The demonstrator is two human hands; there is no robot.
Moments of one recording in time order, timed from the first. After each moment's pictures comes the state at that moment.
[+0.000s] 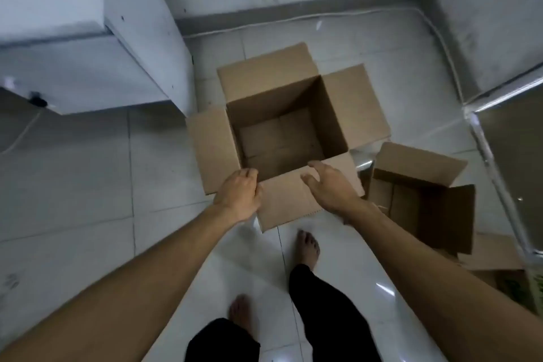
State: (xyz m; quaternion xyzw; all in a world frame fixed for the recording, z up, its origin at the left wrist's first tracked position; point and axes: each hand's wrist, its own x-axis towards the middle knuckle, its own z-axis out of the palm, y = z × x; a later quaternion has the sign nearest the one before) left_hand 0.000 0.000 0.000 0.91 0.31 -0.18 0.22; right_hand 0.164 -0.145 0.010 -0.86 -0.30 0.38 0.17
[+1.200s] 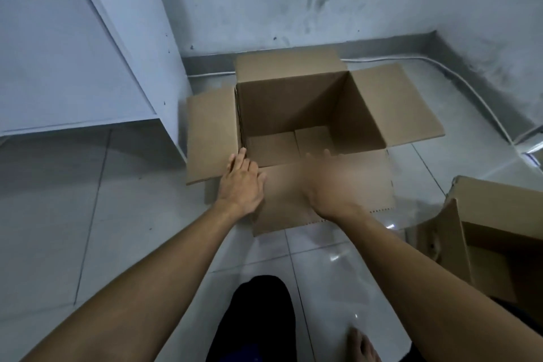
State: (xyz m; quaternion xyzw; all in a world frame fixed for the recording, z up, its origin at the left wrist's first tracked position) left_hand 0.052 0.140 -0.259 0.95 0.30 0.00 0.08; right_hand 0.199 -0.020 -0.252 -0.90 -0.40 0.17 0.07
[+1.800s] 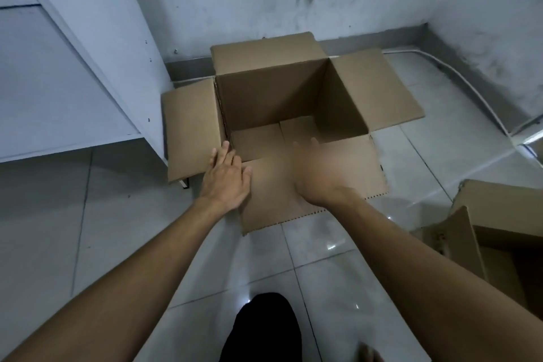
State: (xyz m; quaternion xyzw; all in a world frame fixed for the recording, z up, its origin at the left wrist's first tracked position) left_hand 0.075 0.207 -0.262 0.95 0.30 -0.01 0.07; right_hand 0.225 0.045 -0.236 -0.90 -0.41 0.16 0.05
